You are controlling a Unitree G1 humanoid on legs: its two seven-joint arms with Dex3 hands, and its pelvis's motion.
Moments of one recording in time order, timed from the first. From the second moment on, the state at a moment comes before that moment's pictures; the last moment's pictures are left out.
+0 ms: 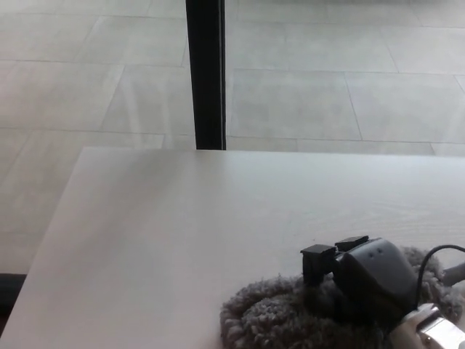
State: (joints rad) left_arm -0.05 0.57 0.58 1.26 -0.24 -0.06 -0.49; right_arm -0.52 -0.49 0.67 0.79 -0.78 -0.41 -0.76
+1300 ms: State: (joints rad) left_arm -0.02 0.57 0.54 1.26 -0.25 -0.10 -0.51; right_arm -0.72 -0.51 0.46 1.20 -0.77 -0.15 -0.70
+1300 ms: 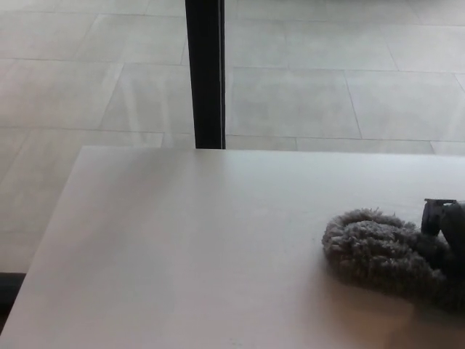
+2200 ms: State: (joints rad) left_arm -0.01 0.57 0.52 1.25 -0.26 -0.12 -0.53; right_arm -0.75 -0.34 0.04 1.22 -0.54 0.13 -0.60
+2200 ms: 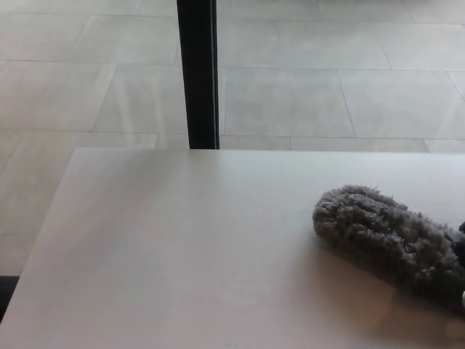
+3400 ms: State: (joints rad) left_arm -0.03 0.57 0.53 1.25 -0.26 -0.12 -0.55; right_arm -0.47 -0.50 0.31 0.74 -0.49 -0.17 -0.26
